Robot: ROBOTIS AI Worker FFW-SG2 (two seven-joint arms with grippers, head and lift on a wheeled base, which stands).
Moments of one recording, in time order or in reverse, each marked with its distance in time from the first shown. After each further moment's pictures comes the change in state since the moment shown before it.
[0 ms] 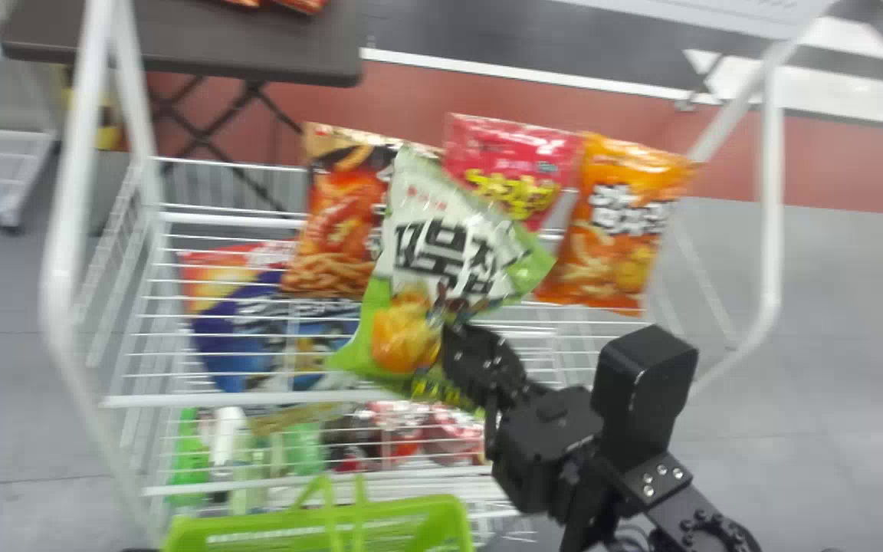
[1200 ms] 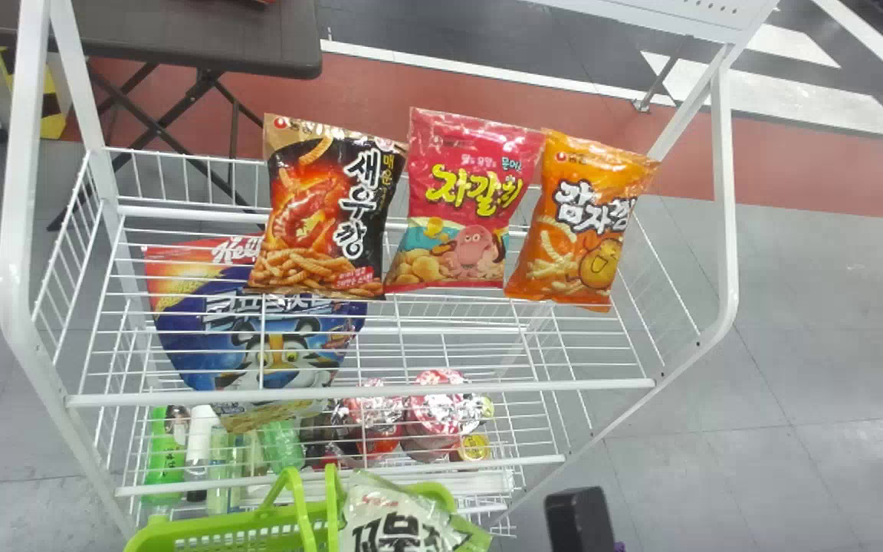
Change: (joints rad) left arm 0.099 -0.015 0.034 -0.203 -0.004 0.114 -0.035; right arm 0.038 0.164 -0.119 0.151 0.019 0.583 0.434
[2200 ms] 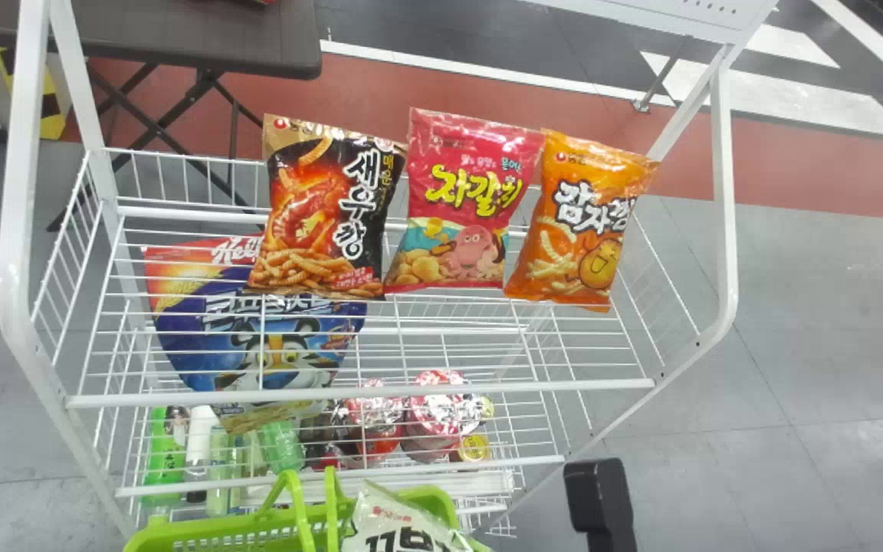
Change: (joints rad) left arm 0.012 0.000 0.005 -0.015 0.001 0.005 -0.003; right arm -0.033 0.030 -0.091 -0.072 -0.103 0.019 -0.010
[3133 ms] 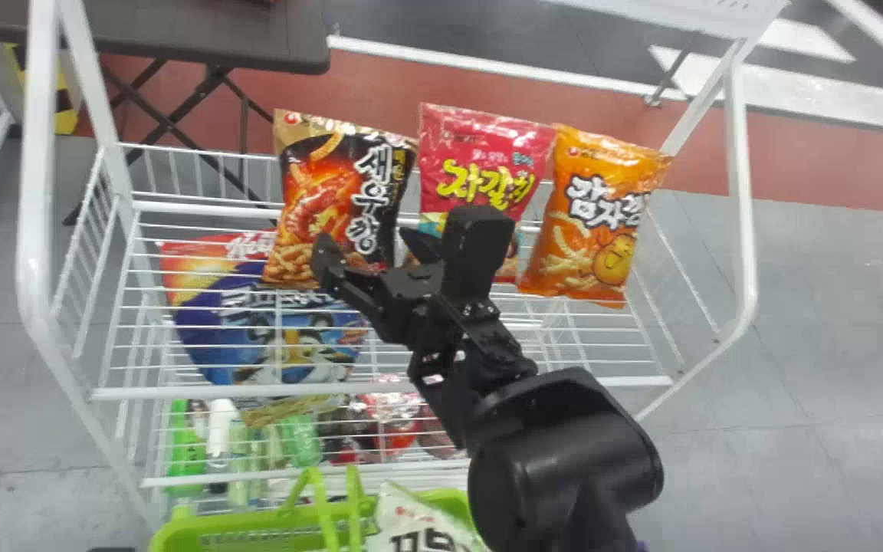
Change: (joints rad) left arm -0.017 0.012 -0.005 0.016 0.003 0.011 -0.032; right arm -0.642 0.041 0.401 0.654 0.094 -0.858 -0.521
